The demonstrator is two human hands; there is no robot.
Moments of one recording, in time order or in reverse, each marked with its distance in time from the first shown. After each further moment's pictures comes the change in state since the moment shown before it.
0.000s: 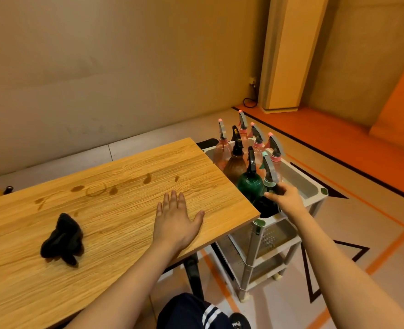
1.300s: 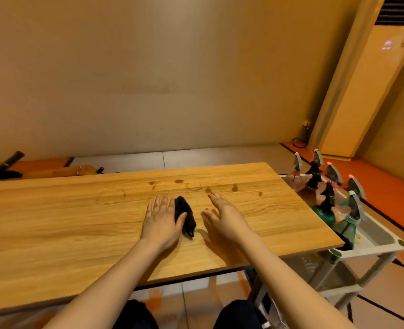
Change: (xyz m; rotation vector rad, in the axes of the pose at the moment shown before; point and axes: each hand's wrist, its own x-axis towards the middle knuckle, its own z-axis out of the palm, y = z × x) left_hand -0.097 -0.227 -0.066 0.009 0.160 -0.208; right_hand -0.162 -0.193 0.272 -0.561 -0.469 -0.530
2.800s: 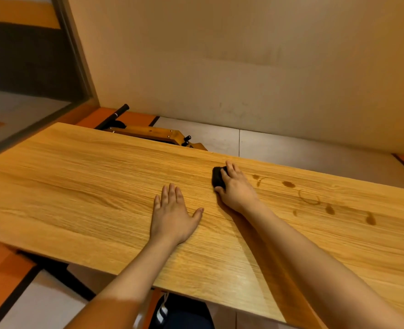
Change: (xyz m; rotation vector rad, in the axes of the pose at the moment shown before) left_hand -0.007 -0.204 0.005 -0.053 -0.048 -0.466; right_hand 0.170 -0.146 0.165 -0.350 -0.242 -0.336
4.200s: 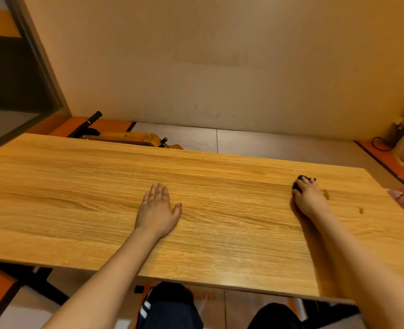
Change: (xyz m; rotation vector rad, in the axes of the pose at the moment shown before) left_hand -0.009 0.014 -0.001 0.020 -0.034 0.144; right_hand -0.124 0.198 -0.031 0.092 0.103 0.635
